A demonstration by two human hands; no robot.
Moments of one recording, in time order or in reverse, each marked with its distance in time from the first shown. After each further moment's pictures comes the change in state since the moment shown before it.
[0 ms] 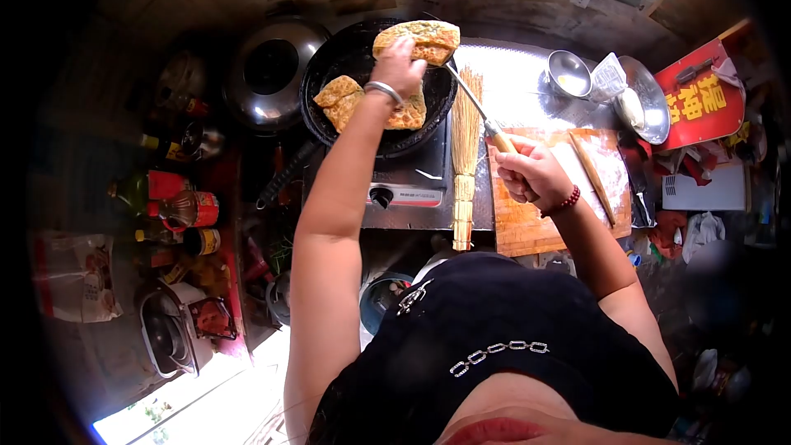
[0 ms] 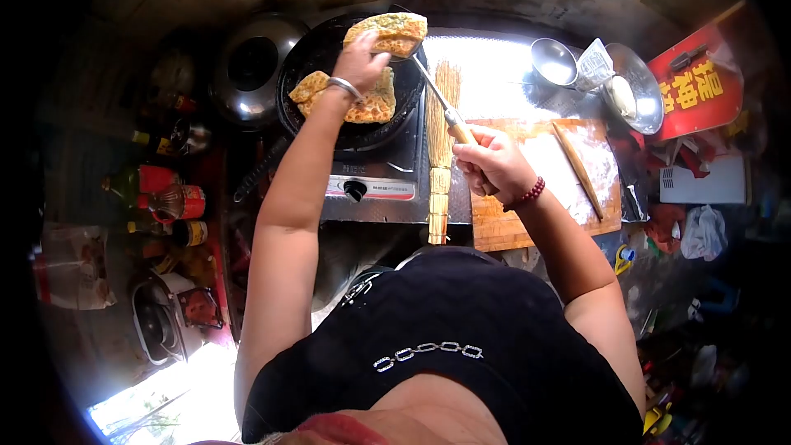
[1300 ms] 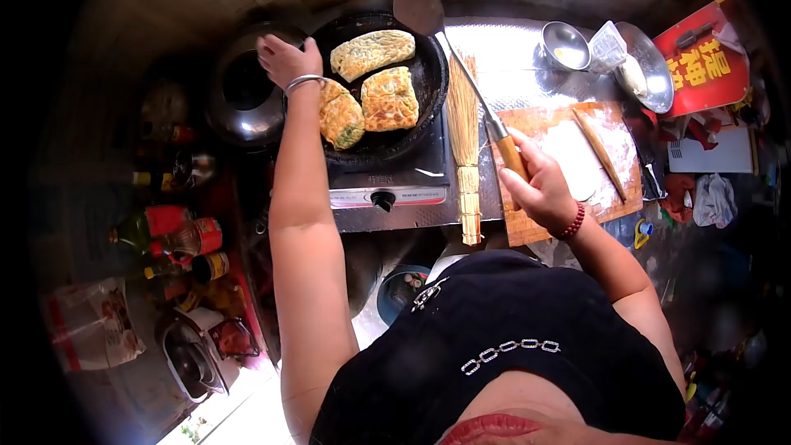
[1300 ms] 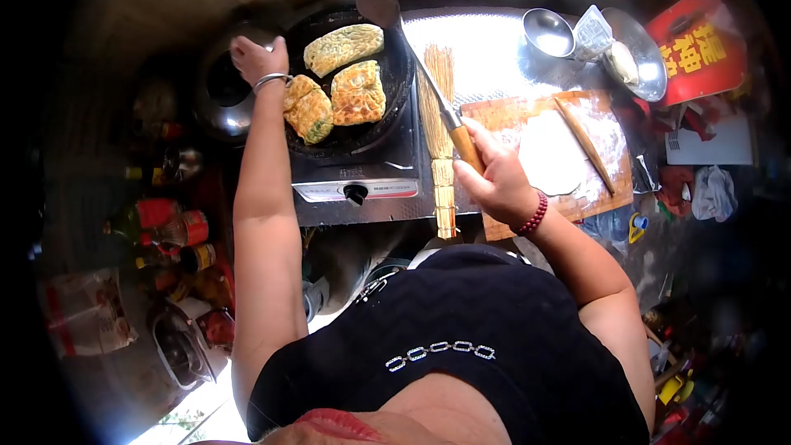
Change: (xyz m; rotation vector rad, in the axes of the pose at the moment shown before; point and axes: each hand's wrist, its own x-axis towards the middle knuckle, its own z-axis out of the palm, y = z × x) left_hand 0.021 -0.095 -0.048 0.452 0.588 -0.417; right_hand -0.015 0.022 0.015 -0.517 0.237 -0.343
